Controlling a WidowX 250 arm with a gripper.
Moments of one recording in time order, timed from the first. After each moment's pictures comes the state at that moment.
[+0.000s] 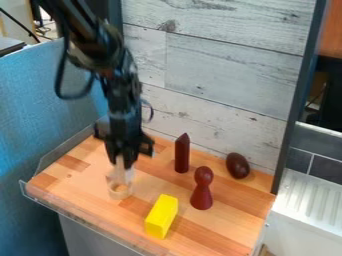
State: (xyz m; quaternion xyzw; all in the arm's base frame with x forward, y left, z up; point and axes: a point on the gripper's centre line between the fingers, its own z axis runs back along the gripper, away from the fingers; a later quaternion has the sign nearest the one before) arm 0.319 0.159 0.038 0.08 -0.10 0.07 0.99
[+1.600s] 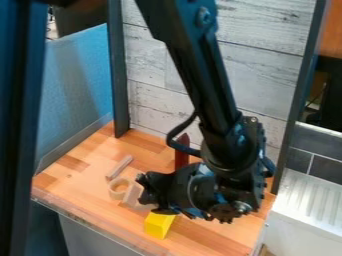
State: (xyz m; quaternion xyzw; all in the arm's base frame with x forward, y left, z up) arm 0.278 0.061 0.014 0.41 -0.18 0.14 0.88
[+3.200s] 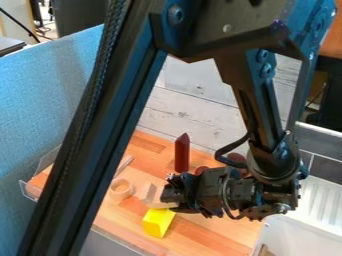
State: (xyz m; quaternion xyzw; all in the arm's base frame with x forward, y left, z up) arm 0.307 0.046 -0.009 0.47 -0.12 0.16 0.86
